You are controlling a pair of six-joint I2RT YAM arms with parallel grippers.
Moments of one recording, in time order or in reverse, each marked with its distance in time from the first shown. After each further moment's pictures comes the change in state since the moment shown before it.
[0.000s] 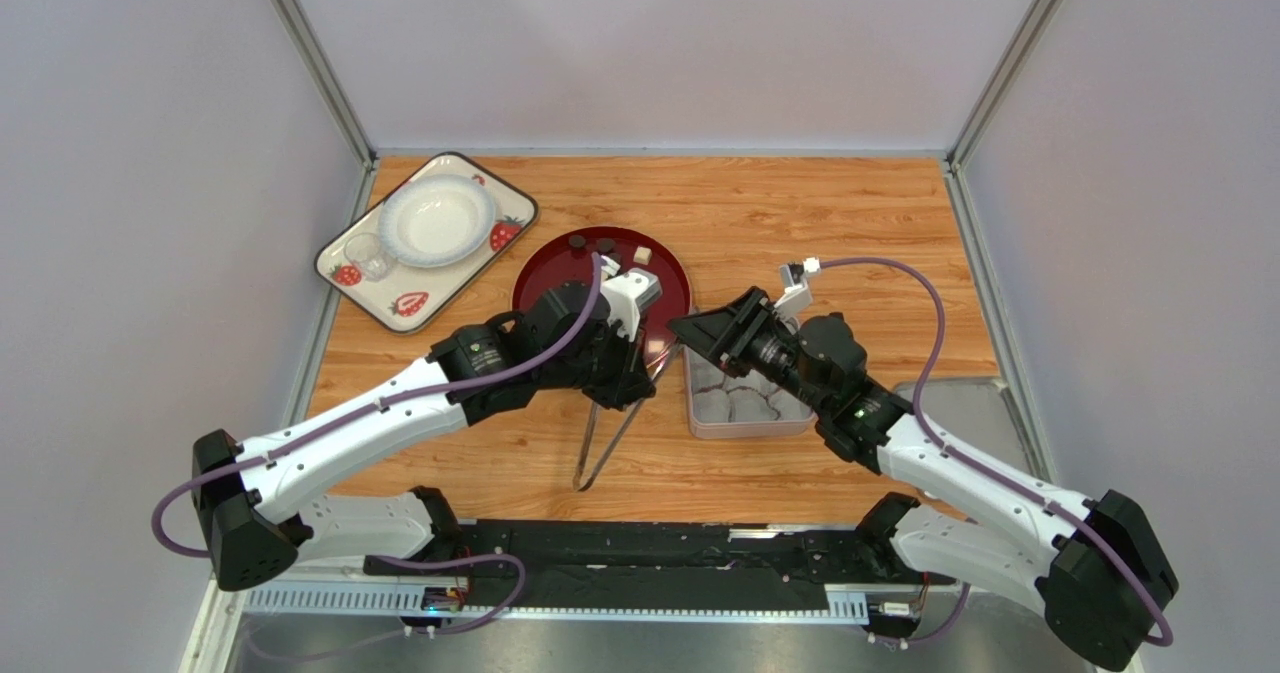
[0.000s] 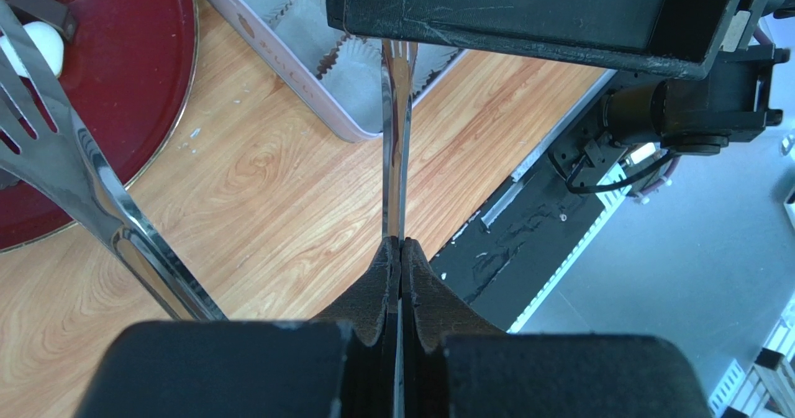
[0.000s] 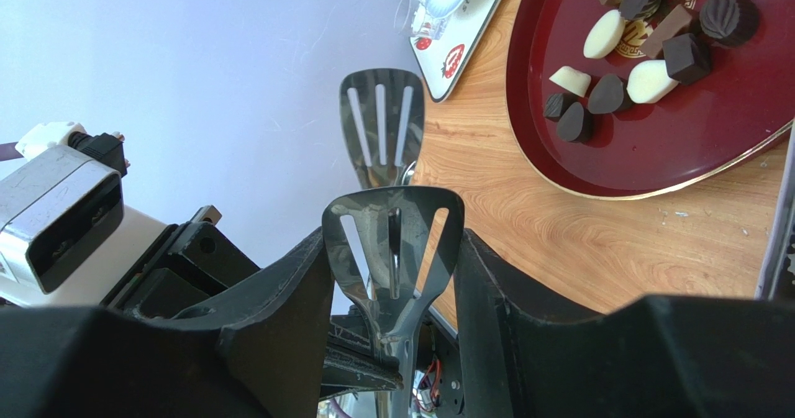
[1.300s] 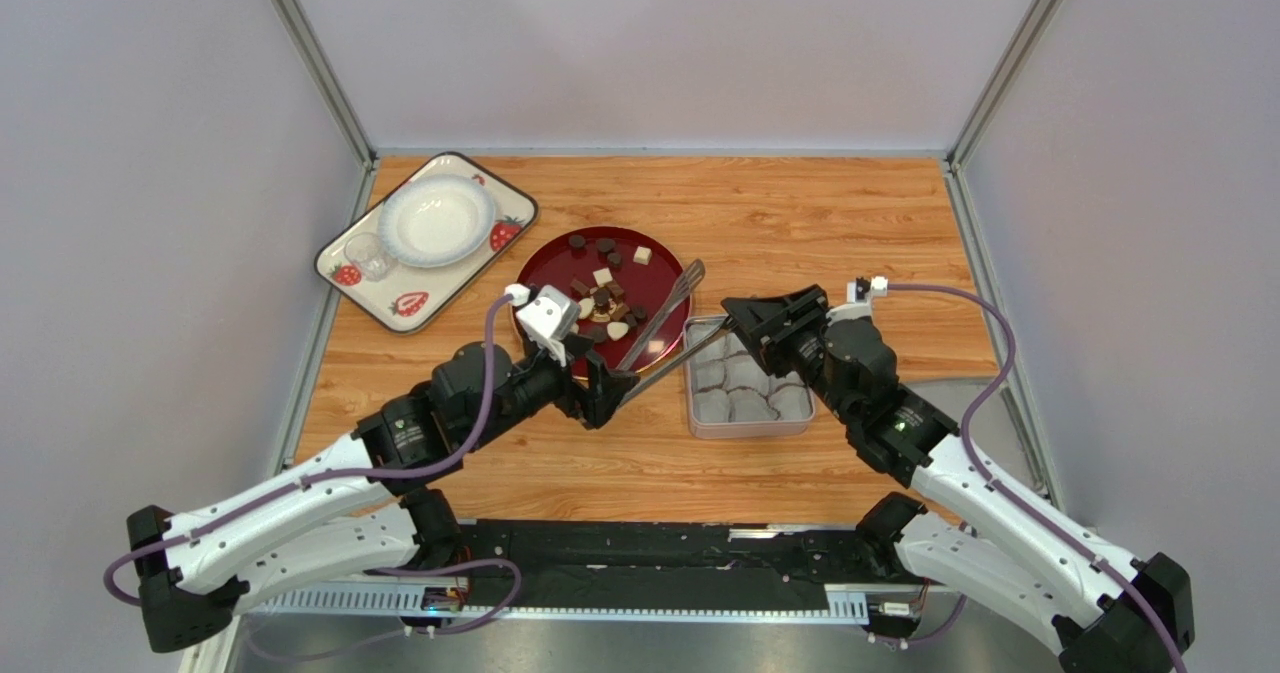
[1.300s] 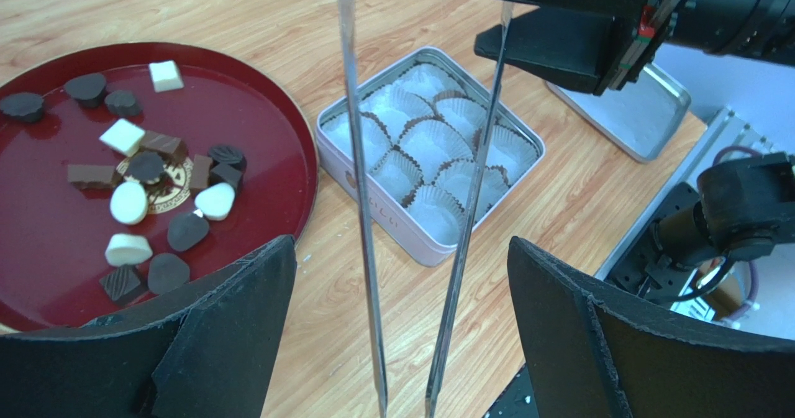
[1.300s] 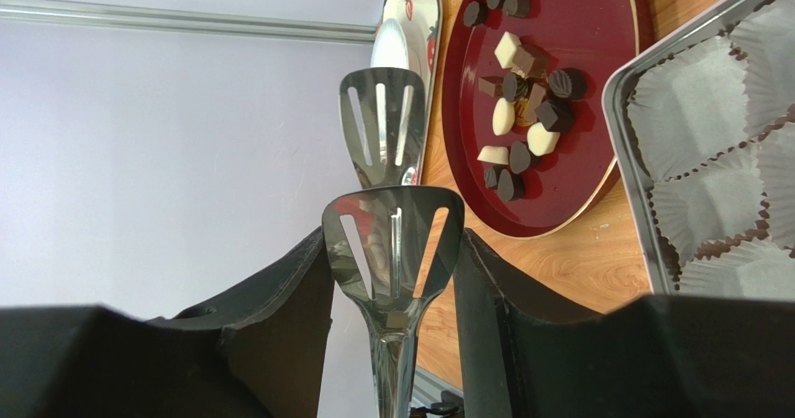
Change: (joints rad) left arm -0.042 -0.435 -0.367 0.394 -0.293 0.164; right arm -0.039 -0.192 0.039 -0.358 0.293 0.202
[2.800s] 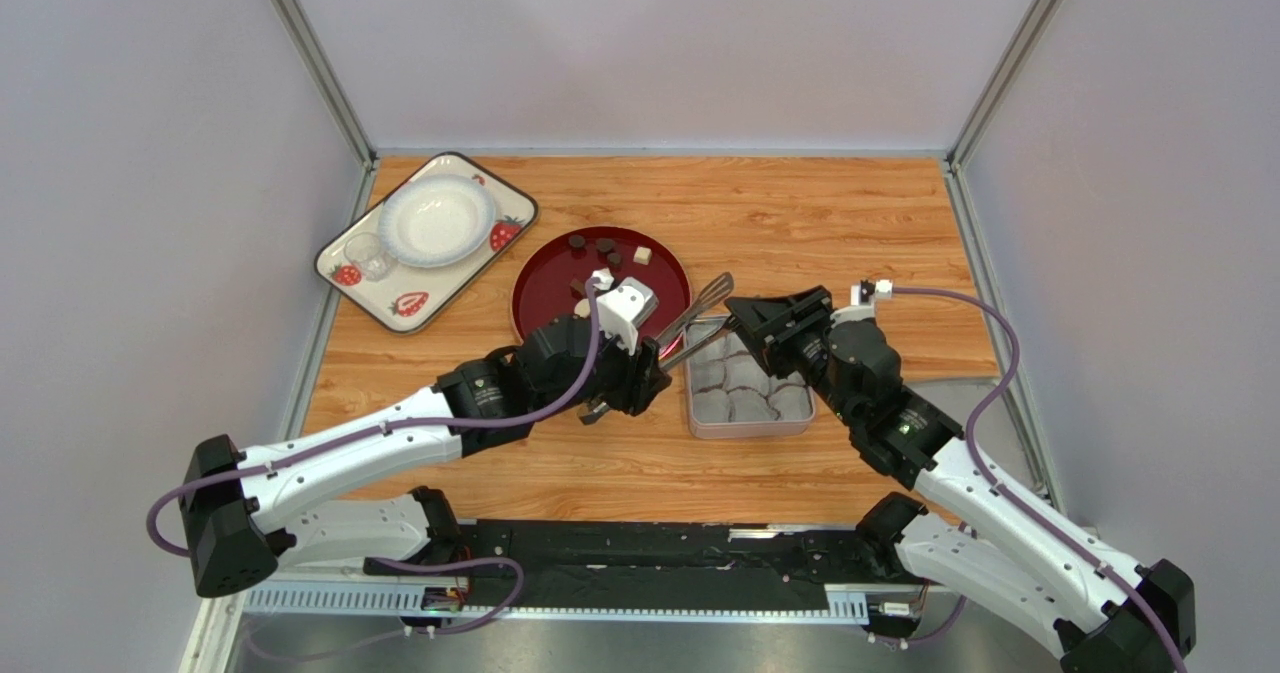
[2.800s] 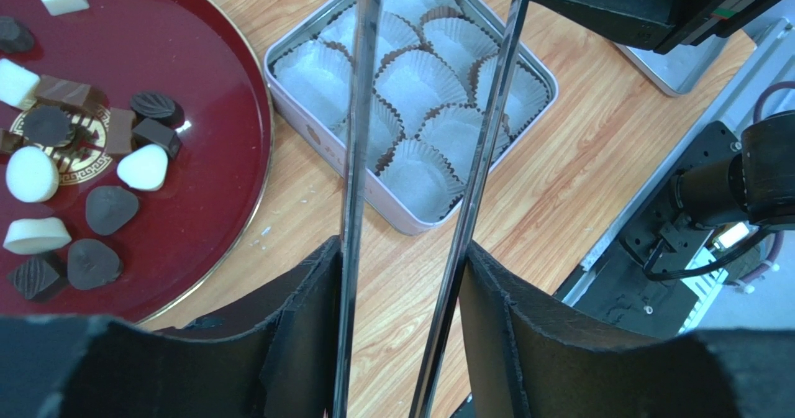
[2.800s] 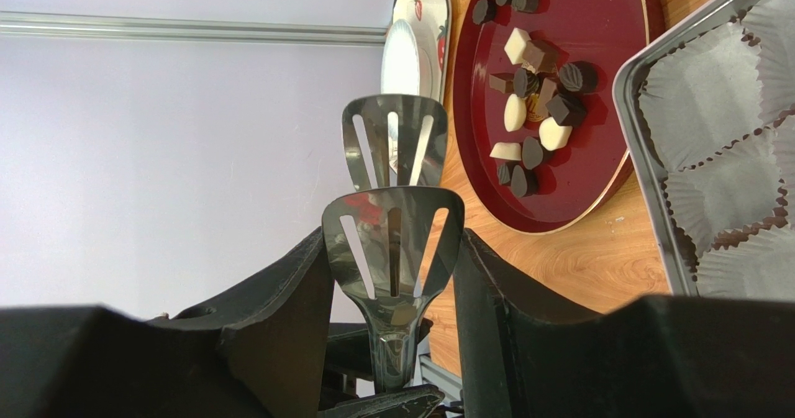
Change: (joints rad) left arm -0.026 0.358 0.150 -0.037 0.060 -0.036; right arm -0.002 -0.023 0.004 -0.025 0.005 0.045
